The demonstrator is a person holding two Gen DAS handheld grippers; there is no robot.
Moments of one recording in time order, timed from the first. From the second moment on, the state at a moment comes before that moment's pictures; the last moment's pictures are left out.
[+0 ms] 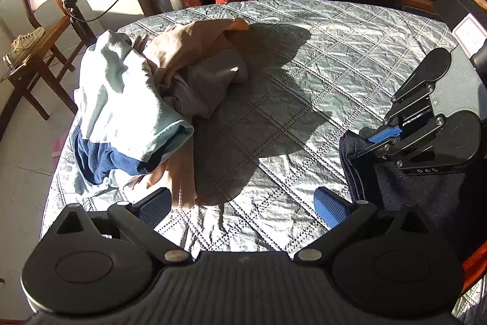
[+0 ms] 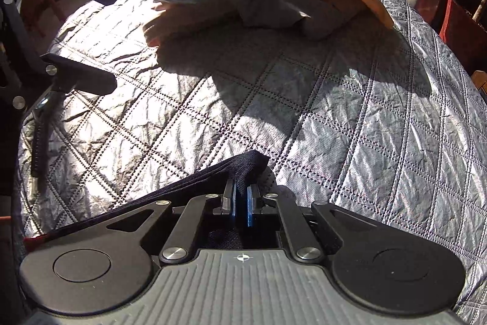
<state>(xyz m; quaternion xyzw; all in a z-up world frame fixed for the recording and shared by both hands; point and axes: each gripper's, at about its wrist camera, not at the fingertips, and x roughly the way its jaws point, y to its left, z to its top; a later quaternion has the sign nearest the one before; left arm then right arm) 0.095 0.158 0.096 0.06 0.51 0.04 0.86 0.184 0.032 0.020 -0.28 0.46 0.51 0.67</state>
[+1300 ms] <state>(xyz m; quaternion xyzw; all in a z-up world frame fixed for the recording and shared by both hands) 0.095 0.052 0.060 0.10 0.53 -0.05 0.84 0.035 -0.178 0.019 0.01 0.36 -0.06 0.93</state>
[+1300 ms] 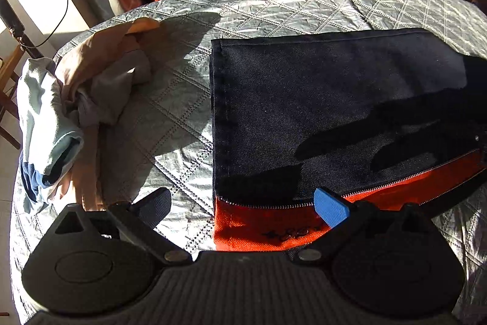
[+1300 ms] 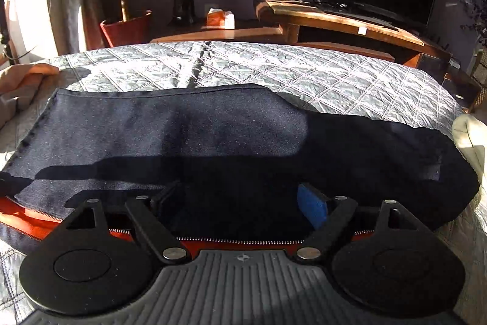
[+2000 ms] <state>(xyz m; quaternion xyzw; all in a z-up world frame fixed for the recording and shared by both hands) 0.075 -0.027 0.012 0.06 0.48 -0.07 0.87 0.004 -0.201 -0.015 -0.02 0.33 -0.09 0.94</state>
